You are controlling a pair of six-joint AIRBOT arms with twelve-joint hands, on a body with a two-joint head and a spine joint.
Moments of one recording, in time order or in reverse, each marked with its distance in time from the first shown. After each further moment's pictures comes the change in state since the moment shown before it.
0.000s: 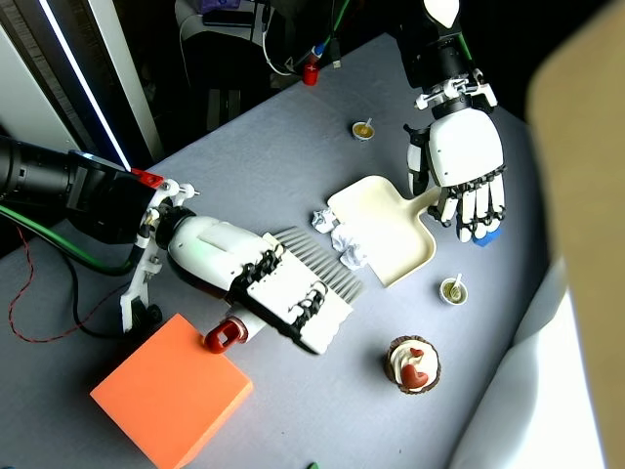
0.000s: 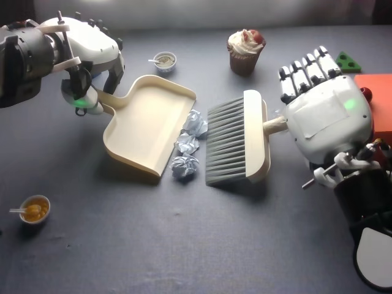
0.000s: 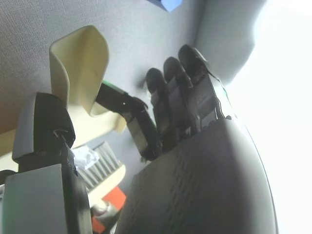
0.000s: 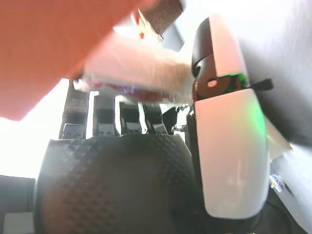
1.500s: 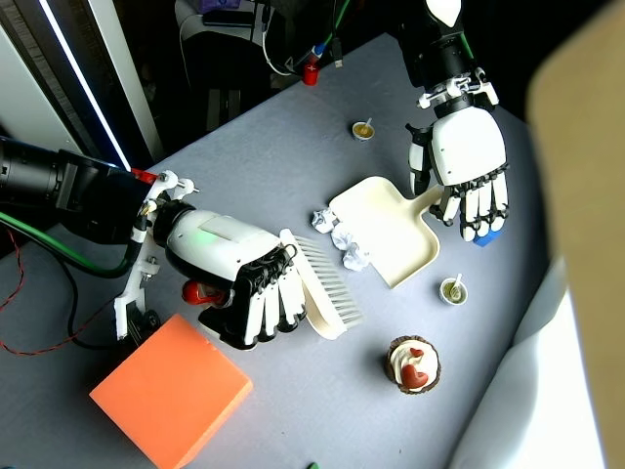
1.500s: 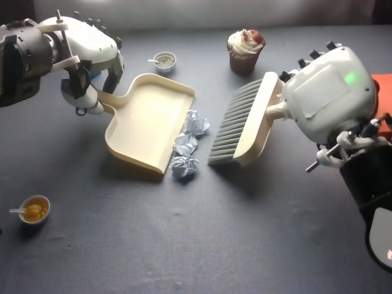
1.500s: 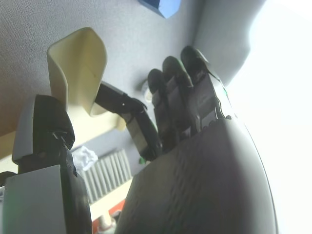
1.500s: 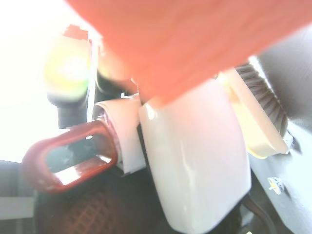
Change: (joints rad) left arm 0.000 0.000 0.005 -0.007 0.000 0.000; right arm 0.072 0.090 -0.081 -0.058 0.078 -0.114
